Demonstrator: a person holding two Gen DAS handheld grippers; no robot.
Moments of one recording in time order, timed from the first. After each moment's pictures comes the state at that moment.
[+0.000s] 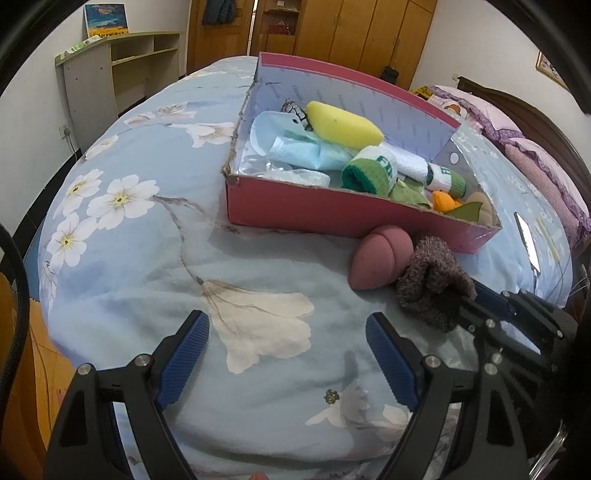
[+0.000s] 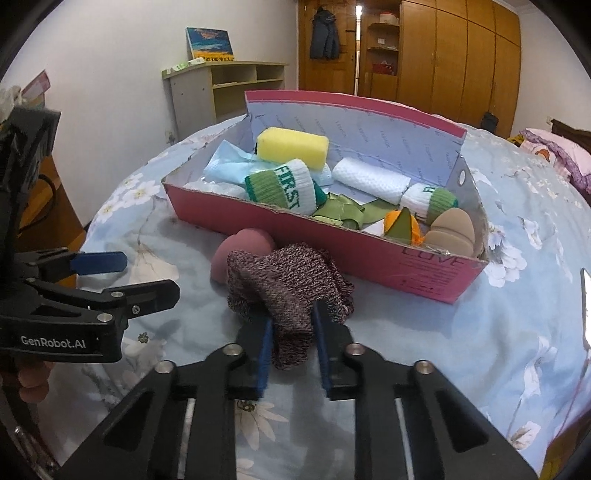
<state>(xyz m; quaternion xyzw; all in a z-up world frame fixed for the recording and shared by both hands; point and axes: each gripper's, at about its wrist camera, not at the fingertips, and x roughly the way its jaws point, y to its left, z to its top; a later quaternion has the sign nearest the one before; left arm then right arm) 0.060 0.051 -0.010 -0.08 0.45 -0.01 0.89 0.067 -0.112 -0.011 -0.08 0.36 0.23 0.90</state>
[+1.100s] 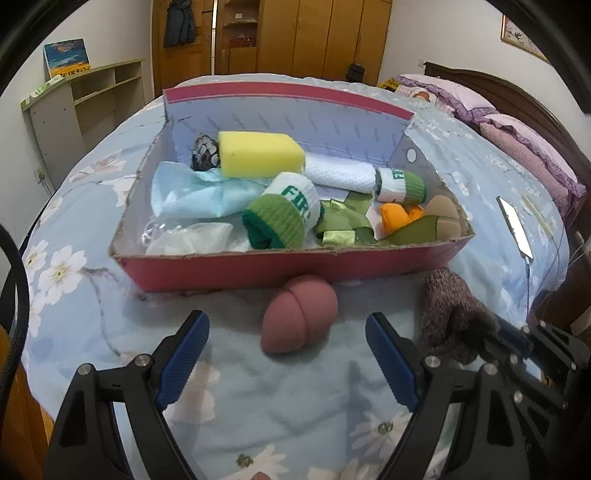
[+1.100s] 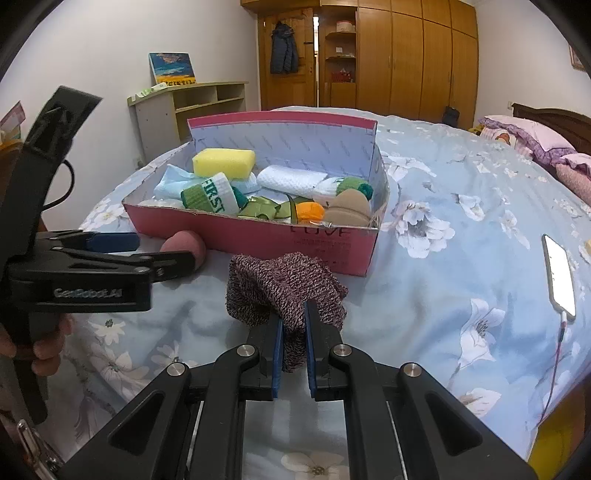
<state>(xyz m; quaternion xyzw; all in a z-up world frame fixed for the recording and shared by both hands) 0.100 -0.012 0.002 -0.02 0.43 -0.05 0.90 0.053 -0.173 -0.006 -0.04 0.34 0.17 0.92</state>
